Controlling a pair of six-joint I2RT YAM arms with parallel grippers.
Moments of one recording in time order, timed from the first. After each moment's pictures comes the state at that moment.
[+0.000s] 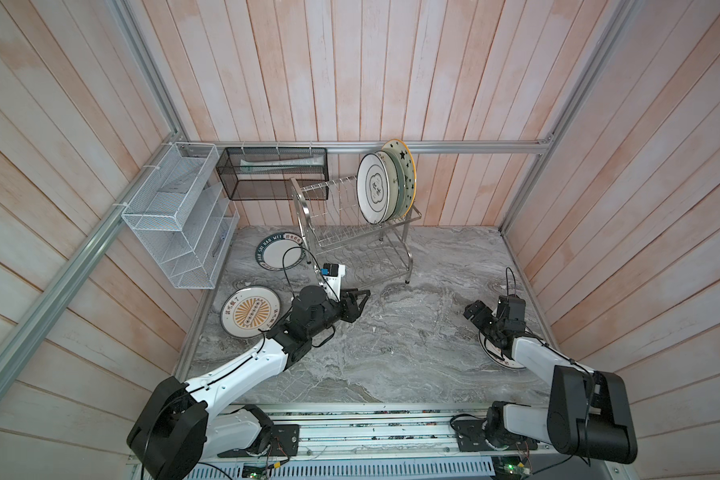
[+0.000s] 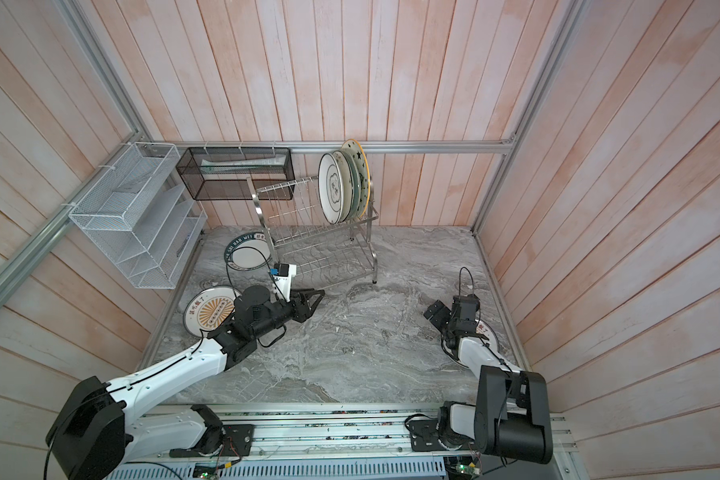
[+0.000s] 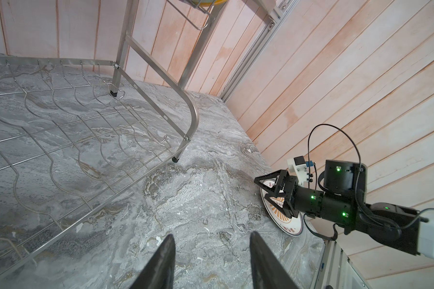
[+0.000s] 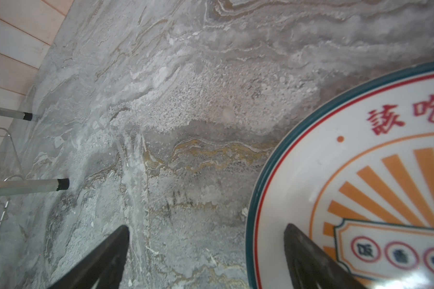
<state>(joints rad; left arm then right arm) -0.64 1.22 0.68 0.31 0.19 -0.52 -0.11 1.29 0.45 0.05 -0.11 0.68</state>
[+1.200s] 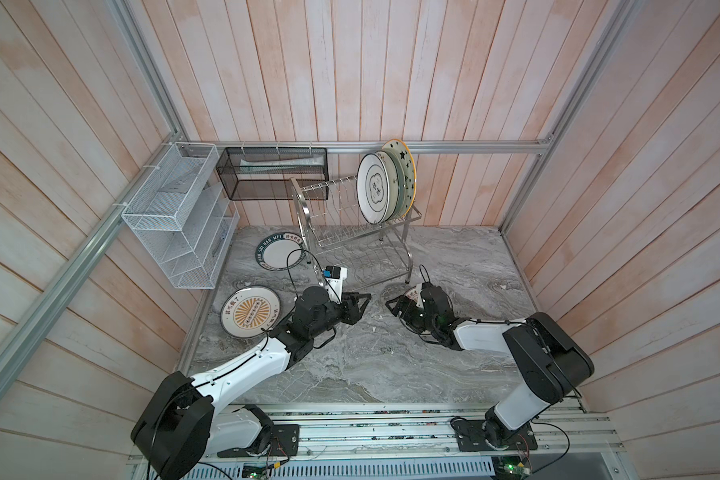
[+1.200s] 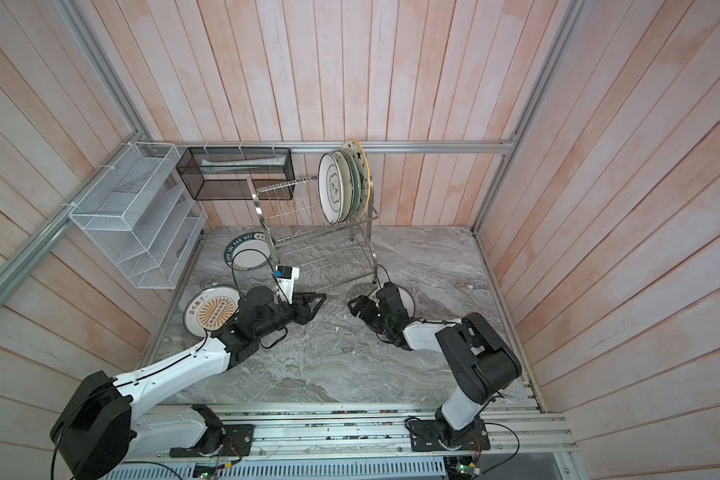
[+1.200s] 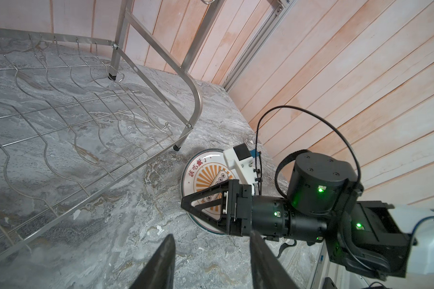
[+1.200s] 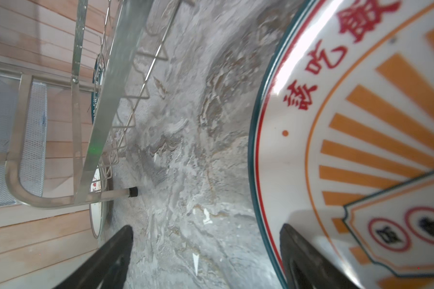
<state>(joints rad) -0.64 1.24 0.67 0.30 0.20 -0.54 0.56 1.67 0.65 0.39 -0.22 1.02</state>
